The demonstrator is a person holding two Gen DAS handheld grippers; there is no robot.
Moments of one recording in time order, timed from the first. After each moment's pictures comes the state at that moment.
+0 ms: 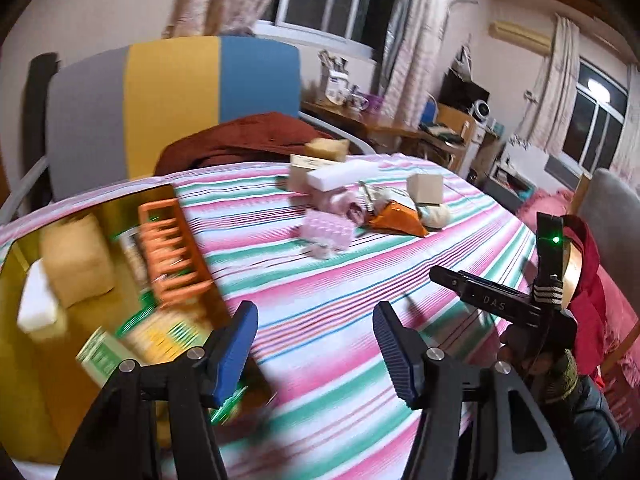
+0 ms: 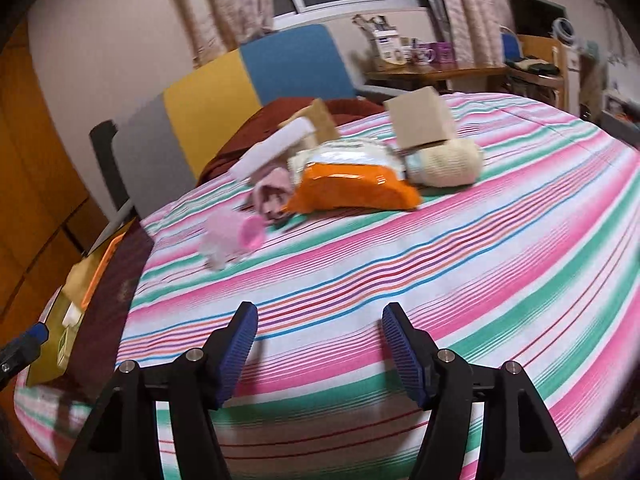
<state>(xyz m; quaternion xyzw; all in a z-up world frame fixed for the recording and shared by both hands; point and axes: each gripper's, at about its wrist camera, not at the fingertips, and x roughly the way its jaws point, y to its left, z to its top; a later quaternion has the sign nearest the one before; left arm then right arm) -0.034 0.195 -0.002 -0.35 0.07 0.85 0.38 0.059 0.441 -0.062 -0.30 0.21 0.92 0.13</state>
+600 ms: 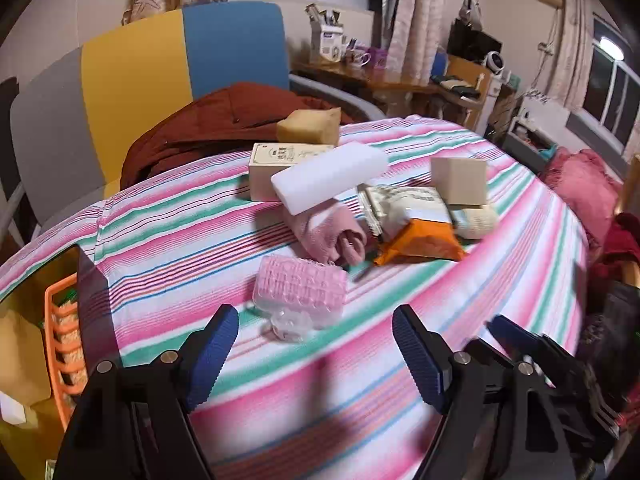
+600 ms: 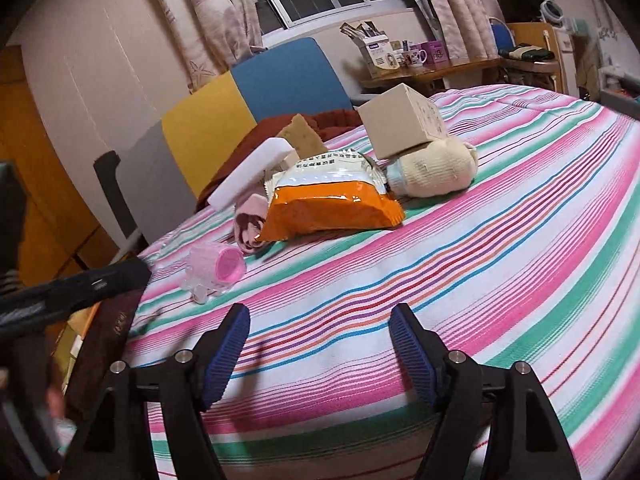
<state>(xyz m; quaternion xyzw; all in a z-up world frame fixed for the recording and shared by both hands) -0.109 0.323 -0.024 -0.40 0.13 0.84 0.35 0.051 0.472 -0.077 -0.26 0.25 0.93 0.10</state>
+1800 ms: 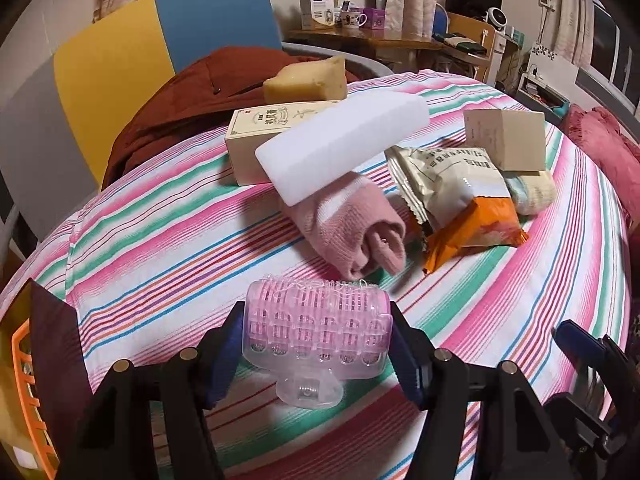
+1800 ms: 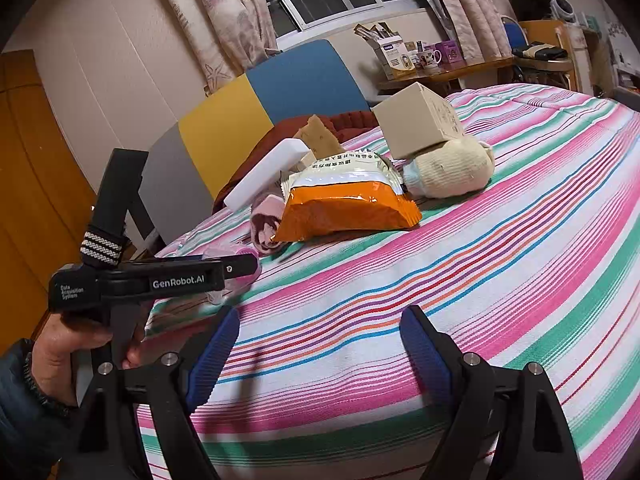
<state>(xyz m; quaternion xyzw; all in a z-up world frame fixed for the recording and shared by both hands) -0.142 0.363 -0.063 -0.42 0.20 0.82 0.34 0.049 0.470 -0.079 -0.25 0.26 0.93 0.08</state>
